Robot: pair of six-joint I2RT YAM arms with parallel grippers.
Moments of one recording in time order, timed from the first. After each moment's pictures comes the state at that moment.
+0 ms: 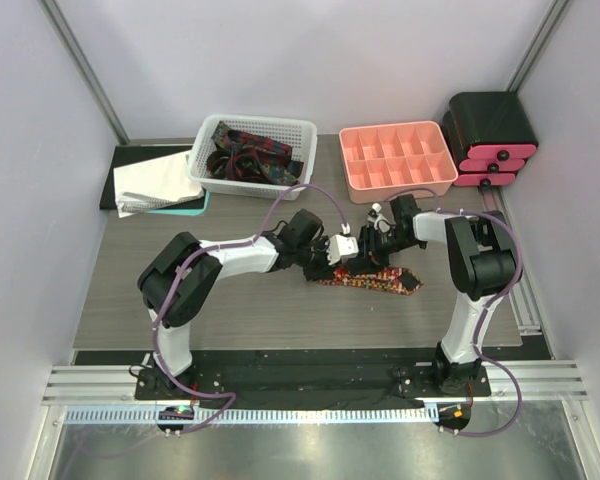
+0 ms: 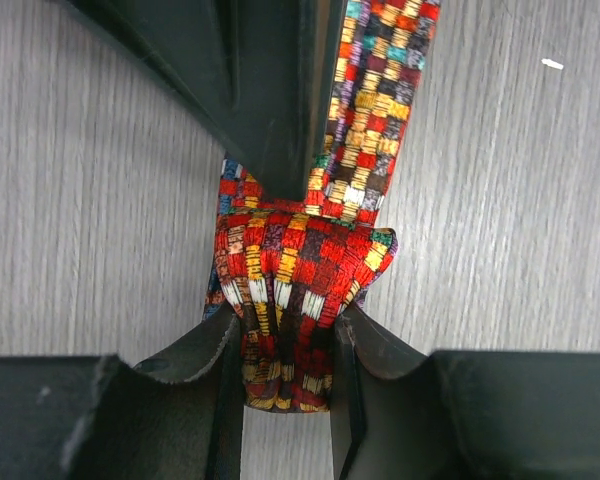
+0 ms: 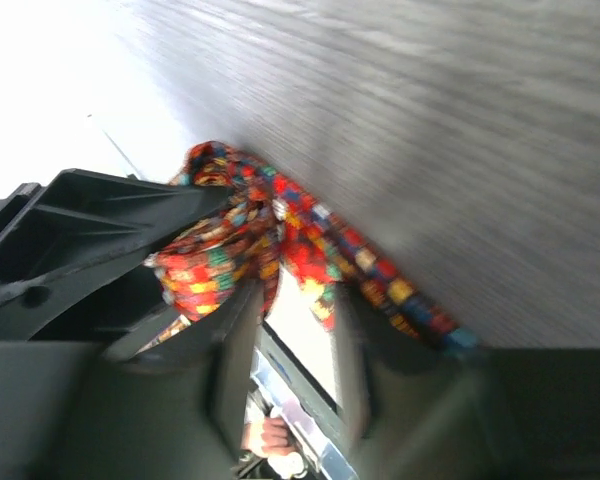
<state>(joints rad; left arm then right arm) -0.78 1.89 1.12 -0.08 0.45 0.51 0.17 1.92 1.01 -0.40 -0.87 0.39</state>
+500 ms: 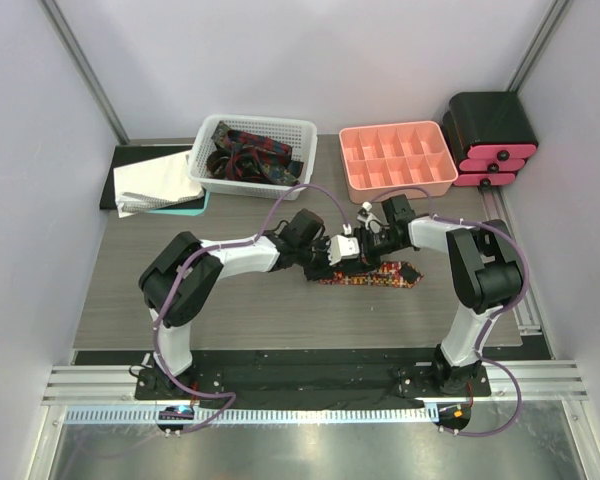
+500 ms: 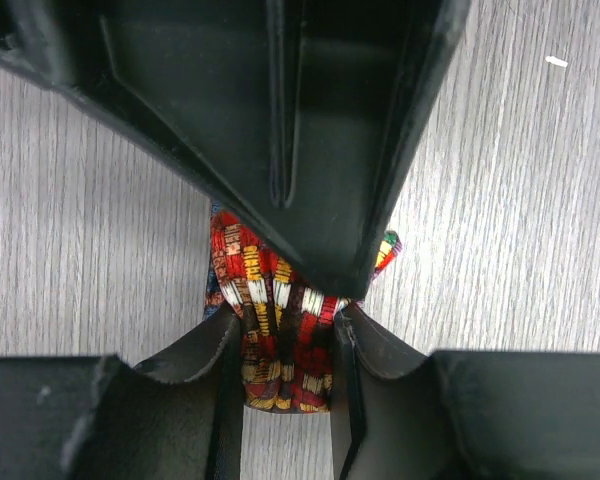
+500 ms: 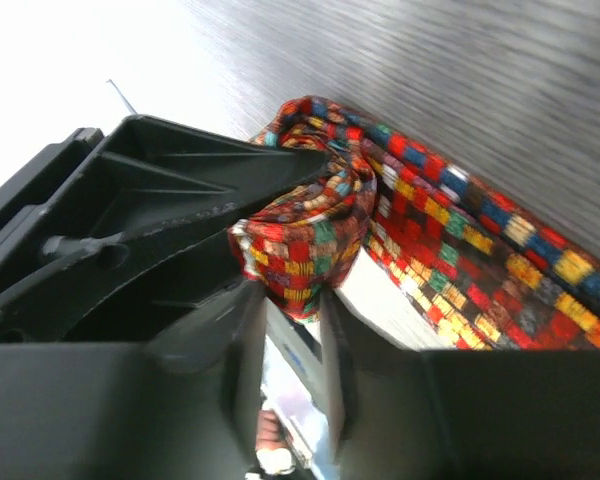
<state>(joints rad) -0.79 1.90 1.13 -0.09 0.44 0.52 0.25 1.81 0.96 -0.34 -0.90 0.43</state>
